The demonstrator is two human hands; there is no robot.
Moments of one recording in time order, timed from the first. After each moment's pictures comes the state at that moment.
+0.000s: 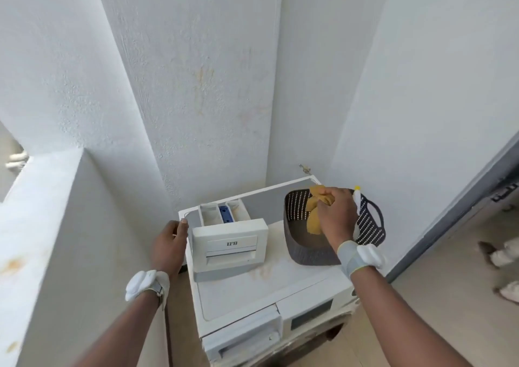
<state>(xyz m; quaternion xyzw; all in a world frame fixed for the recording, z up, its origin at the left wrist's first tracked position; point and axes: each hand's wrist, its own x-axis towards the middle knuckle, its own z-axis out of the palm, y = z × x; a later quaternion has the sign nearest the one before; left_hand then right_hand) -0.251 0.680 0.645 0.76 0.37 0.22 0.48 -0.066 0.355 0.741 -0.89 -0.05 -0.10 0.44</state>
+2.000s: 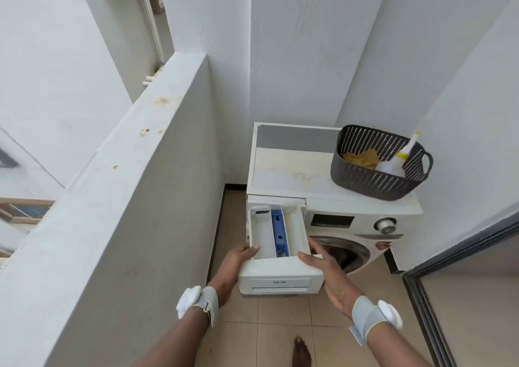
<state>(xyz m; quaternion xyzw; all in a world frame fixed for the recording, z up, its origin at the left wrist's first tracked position) -0.525 0.360 0.607 0.51 0.41 0.06 0.75 -0.342 0.194 0.605 -0.66 -0.12 0.50 0.54</state>
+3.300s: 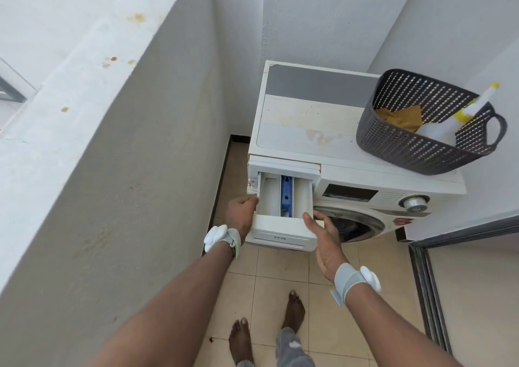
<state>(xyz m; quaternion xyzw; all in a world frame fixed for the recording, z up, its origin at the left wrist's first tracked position) -0.439 0.409 0.494 0.50 0.57 0.17 0.63 -0.306 0.243 0.493 -0.69 0.01 0.41 0.60</state>
